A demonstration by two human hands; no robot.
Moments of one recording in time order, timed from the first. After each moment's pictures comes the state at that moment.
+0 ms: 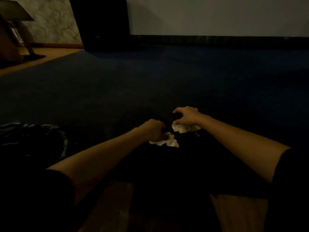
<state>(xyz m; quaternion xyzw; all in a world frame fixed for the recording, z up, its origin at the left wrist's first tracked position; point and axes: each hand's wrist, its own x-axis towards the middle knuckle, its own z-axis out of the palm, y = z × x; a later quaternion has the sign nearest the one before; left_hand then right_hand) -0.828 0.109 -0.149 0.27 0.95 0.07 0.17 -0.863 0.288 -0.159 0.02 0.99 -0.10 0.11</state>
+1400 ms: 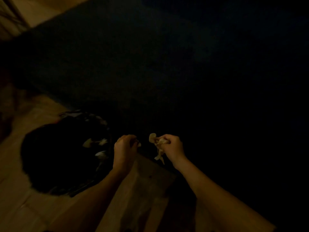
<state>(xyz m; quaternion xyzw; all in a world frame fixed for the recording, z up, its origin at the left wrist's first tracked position) -0.749 -0.005 -0.066 -0.16 0.92 0.35 -0.04 -0.785 0.153 -0.053 0.09 0.83 -0.52 0.19</state>
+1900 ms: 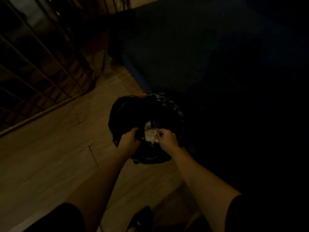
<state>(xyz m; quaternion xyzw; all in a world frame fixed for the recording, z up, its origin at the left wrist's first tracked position) -0.633 -0.210 -0.063 -0.36 0.86 0.35 0.11 -0.735 -0.084 -0.080 -0.17 0.82 -0.39 0.38</state>
